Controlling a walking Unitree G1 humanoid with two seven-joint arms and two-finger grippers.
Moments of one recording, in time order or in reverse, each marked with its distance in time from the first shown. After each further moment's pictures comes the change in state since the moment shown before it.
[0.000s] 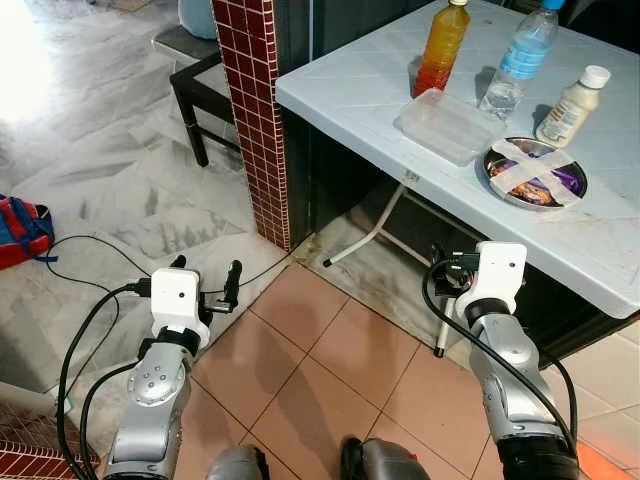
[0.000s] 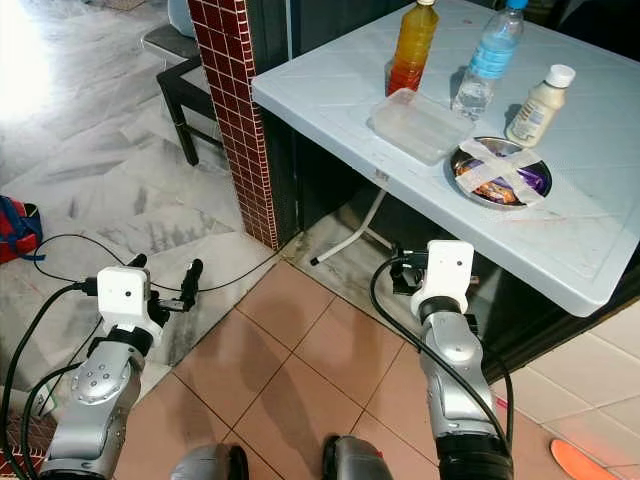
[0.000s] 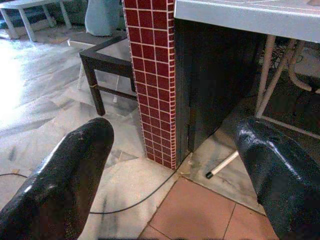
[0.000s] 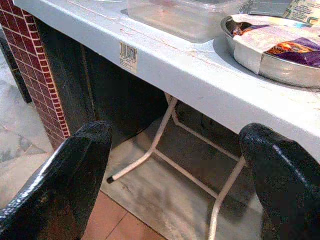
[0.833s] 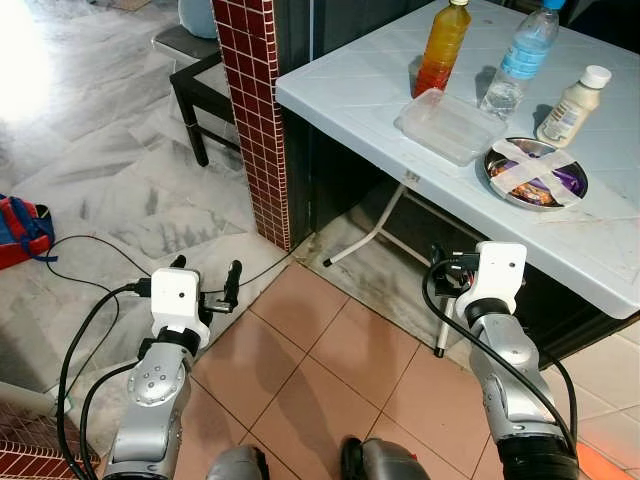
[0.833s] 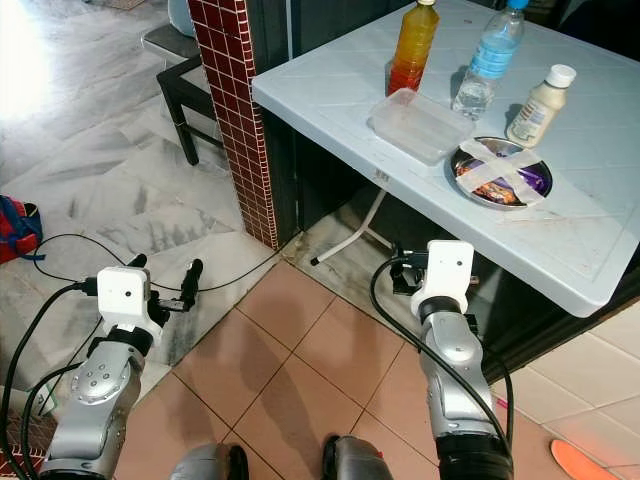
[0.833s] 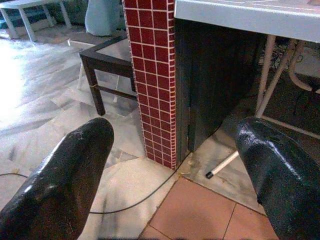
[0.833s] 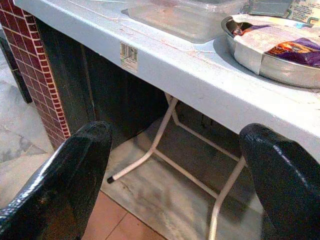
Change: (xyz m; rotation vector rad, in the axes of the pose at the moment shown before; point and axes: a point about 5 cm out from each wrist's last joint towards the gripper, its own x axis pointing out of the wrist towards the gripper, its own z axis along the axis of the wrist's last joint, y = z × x) left arm 0.000 0.000 0.000 0.000 0.000 0.000; right arm 0.000 0.000 0.000 0.000 0.000 0.000
